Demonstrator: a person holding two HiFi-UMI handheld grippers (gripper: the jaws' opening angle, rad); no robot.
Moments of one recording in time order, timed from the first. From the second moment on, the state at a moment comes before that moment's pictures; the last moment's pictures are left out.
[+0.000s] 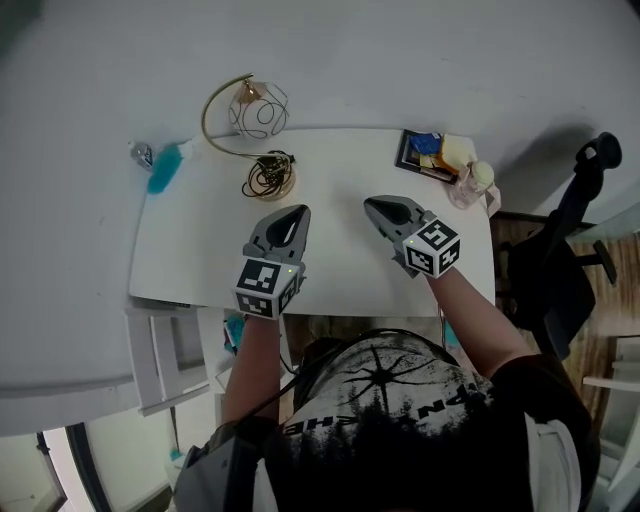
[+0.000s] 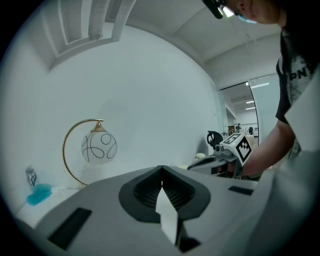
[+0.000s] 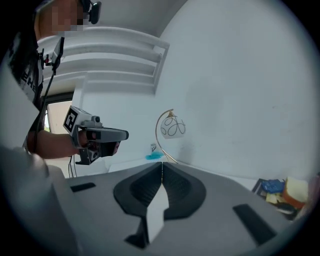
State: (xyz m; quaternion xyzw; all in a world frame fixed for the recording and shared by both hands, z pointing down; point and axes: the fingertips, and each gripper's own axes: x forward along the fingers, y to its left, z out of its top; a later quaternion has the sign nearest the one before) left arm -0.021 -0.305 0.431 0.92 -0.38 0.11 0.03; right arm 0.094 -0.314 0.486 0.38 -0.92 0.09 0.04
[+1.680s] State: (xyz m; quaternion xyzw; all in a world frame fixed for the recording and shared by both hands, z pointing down) left arm 0.065 -0.251 0.486 0.94 -0.31 0.15 0.07; right arm 0.159 -0.253 0.495 0.41 -0.91 0.08 0.05
